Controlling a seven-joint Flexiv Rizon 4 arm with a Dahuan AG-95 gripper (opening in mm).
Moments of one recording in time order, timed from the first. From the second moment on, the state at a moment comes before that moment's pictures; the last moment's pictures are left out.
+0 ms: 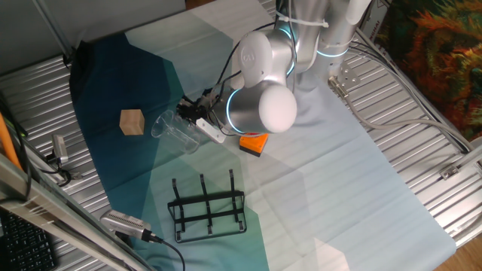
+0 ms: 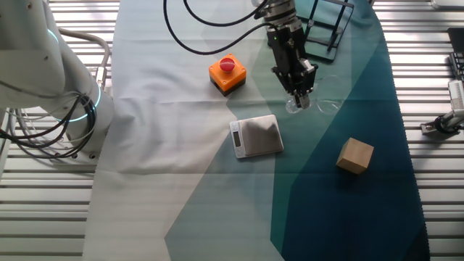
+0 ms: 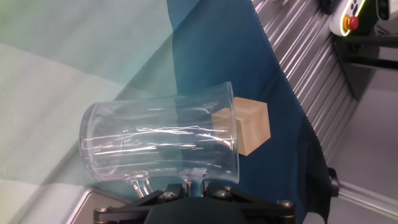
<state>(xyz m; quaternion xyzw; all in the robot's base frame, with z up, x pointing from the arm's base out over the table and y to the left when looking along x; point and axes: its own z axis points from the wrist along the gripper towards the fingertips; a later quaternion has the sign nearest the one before) 0.518 0.010 0.112 -0.29 0.88 -0.38 0.06</state>
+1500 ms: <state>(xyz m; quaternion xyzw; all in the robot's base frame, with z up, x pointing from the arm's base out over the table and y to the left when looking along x) 0.515 0.011 0.099 -0.25 0.88 -0.41 0.07</state>
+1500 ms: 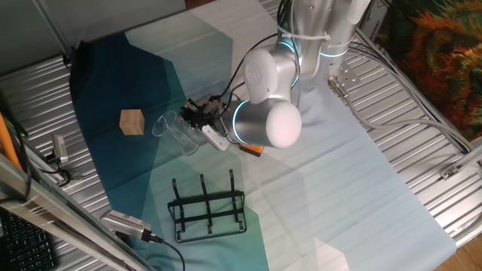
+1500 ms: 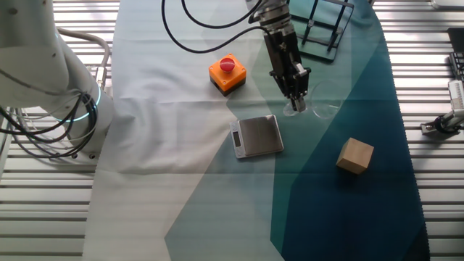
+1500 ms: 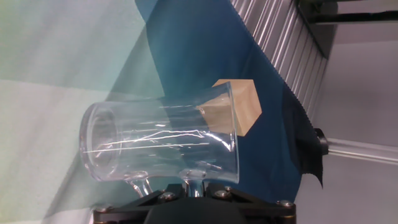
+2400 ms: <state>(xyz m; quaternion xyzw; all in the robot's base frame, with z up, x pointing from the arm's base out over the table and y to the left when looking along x) 0.511 0.013 0.093 -0.23 0.87 -0.44 0.06</state>
